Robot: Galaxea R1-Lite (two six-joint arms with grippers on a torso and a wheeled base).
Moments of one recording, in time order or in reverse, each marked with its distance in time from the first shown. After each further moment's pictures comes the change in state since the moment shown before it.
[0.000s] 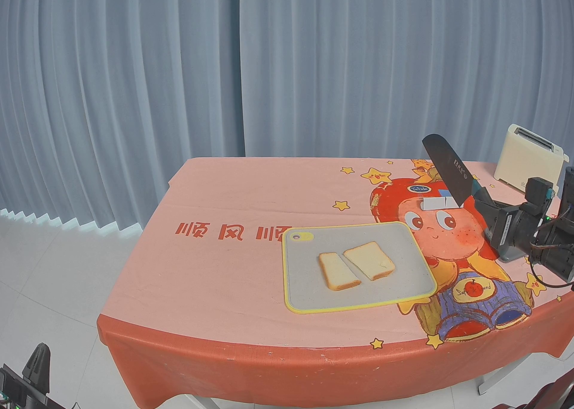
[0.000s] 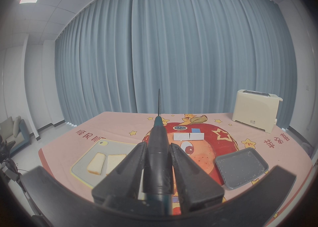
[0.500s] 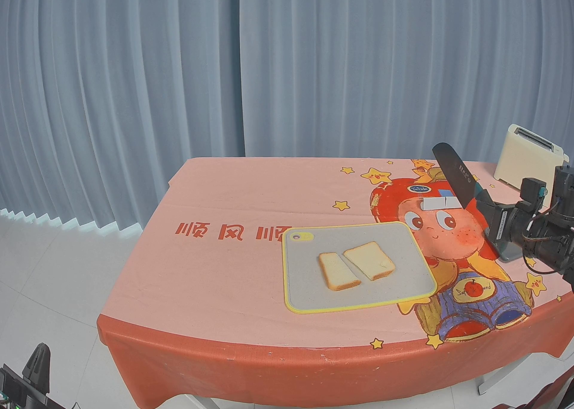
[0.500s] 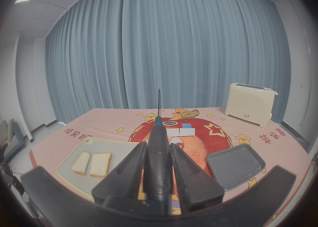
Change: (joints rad) left arm 0.000 0.000 0.000 0.000 0.000 0.000; right arm -0.078 0.093 -0.026 -0.019 0.002 0.000
